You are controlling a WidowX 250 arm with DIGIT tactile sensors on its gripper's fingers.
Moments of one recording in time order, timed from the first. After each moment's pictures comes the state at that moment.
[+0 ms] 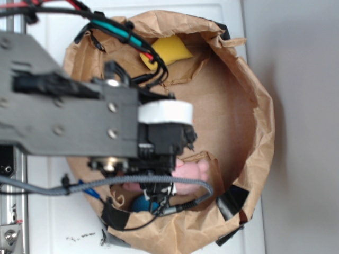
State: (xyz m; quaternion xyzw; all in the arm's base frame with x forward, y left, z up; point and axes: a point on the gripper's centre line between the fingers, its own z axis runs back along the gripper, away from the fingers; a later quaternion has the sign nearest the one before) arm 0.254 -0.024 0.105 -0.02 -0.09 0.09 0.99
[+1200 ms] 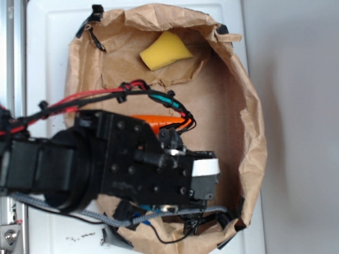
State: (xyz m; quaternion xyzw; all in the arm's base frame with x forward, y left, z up) arm 0.286 -0.050 0.043 -0.02 -0.09 0.12 0.99
